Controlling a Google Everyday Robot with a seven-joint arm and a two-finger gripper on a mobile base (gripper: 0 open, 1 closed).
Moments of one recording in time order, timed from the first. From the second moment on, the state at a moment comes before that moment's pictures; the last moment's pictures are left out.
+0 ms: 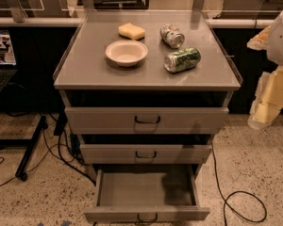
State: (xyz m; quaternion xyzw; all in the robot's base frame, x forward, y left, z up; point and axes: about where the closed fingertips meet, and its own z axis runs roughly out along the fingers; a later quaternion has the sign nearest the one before) arm 0.438 -0.217 0.976 -0.60 0.78 -0.03 0.16
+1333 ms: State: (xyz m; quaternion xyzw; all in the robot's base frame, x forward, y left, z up) arm 0.395 -0.283 0.872 -0.52 0.81 0.07 0.26
